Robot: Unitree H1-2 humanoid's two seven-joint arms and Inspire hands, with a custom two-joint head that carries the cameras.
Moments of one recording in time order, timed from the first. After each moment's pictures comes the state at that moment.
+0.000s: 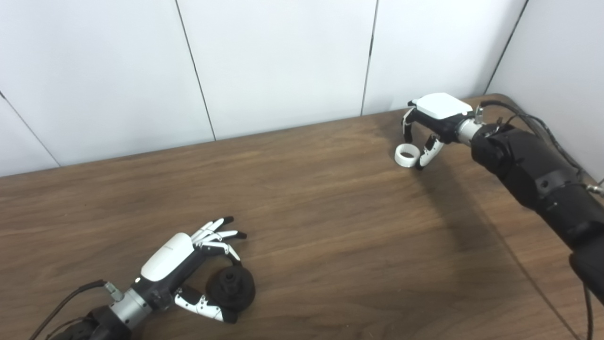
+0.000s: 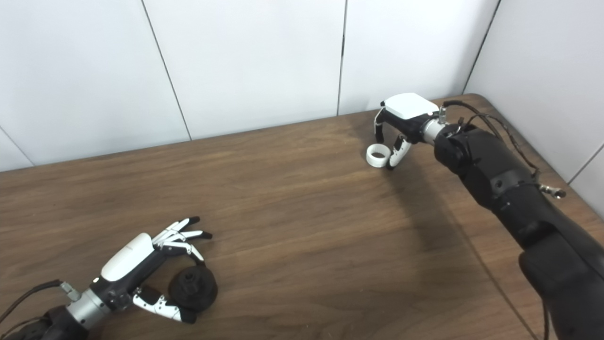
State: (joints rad) left arm -0.36 0.64 -0.75 0.24 0.35 -0.49 0.12; right arm -0.70 -0.70 0.40 0.62 -0.76 -0.17 0.14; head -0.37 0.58
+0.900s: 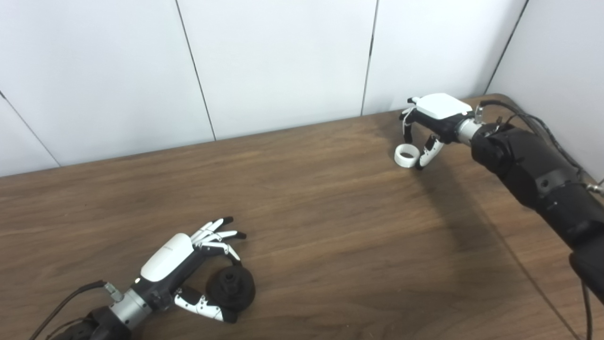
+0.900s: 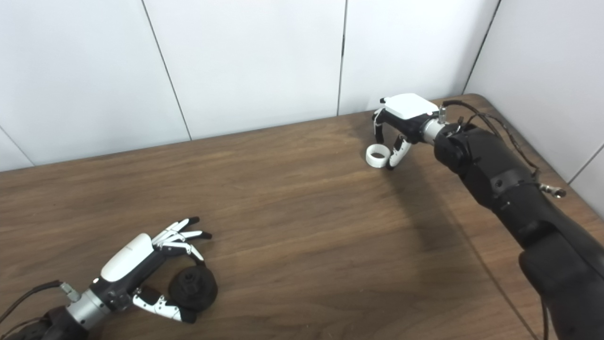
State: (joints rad) left arm -0.36 0.64 -0.76 0.25 0.35 -0.49 0.13; right arm -0.70 -0.70 0.40 0.62 -0.76 -0.17 0.16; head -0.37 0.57
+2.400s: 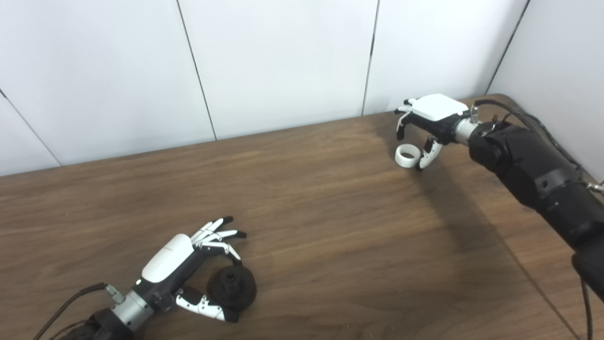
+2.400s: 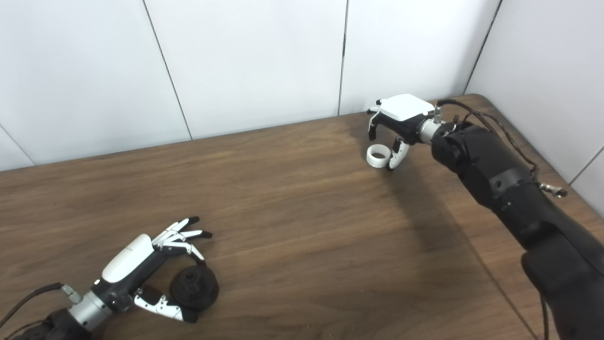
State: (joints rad) left arm -0.34 0.63 -0.74 0.25 0.35 -0.49 0.13; right arm -0.70 -0.71 0.42 0.56 -0.79 -0.17 0.22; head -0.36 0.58
